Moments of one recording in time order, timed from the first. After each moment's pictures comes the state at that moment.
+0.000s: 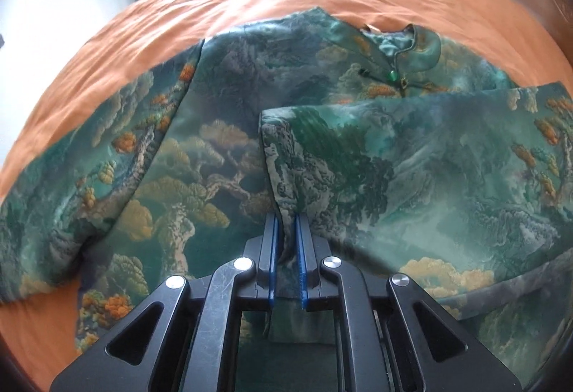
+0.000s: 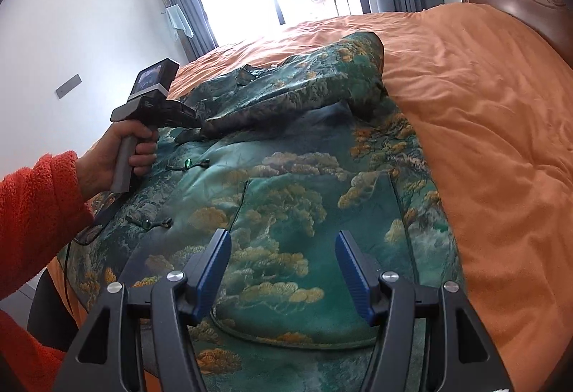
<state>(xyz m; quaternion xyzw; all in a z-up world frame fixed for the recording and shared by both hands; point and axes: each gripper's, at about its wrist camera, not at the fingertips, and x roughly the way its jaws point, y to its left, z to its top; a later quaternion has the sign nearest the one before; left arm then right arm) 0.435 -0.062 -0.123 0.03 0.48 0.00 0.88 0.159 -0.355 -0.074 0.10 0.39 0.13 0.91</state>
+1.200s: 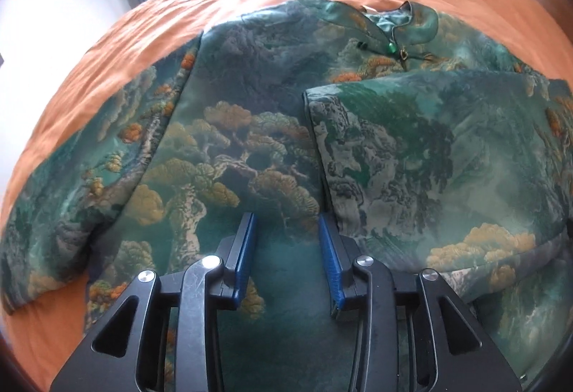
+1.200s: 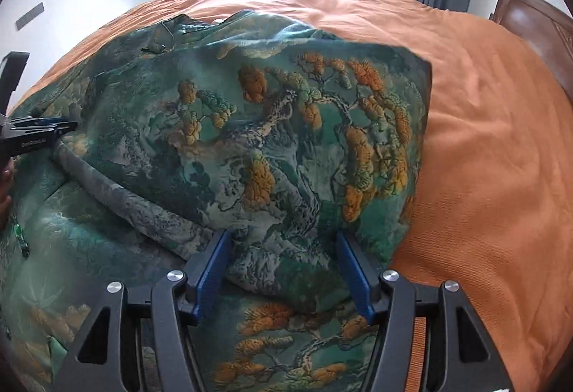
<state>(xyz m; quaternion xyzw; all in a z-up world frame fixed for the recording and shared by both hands) 0.432 -0.070 -0.137 0.07 0.49 0.01 0.87 0.370 -0.371 -0.128 -0.05 0.47 0.08 0.87</state>
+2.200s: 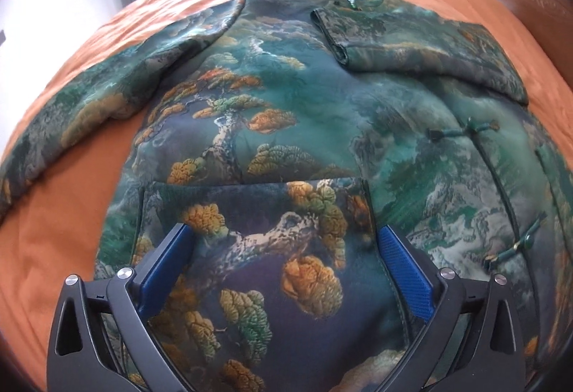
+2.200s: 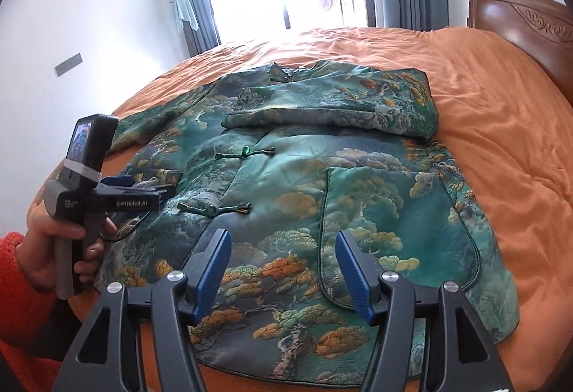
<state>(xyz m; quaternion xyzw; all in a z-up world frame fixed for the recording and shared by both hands) 0.263 -0.012 -0.149 0.05 0.47 -0.05 0.88 0.118 -0.258 -0.057 0.05 0.38 0.10 0.92</state>
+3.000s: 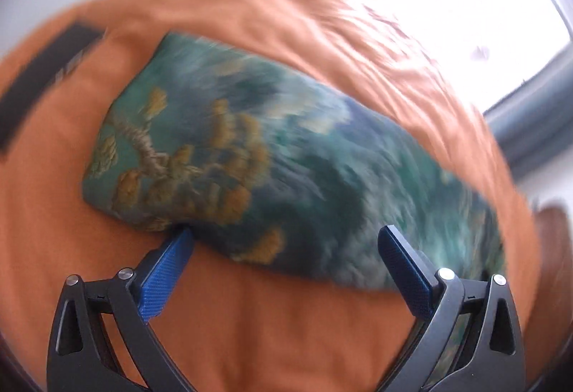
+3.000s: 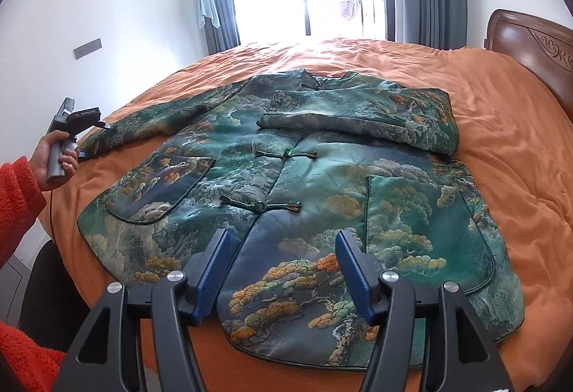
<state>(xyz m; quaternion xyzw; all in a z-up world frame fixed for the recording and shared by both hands) 0.301 0.364 -0.144 -0.39 0.41 0.17 0.80 0.099 -0.218 -0.048 0.01 0.37 0.13 0.92</state>
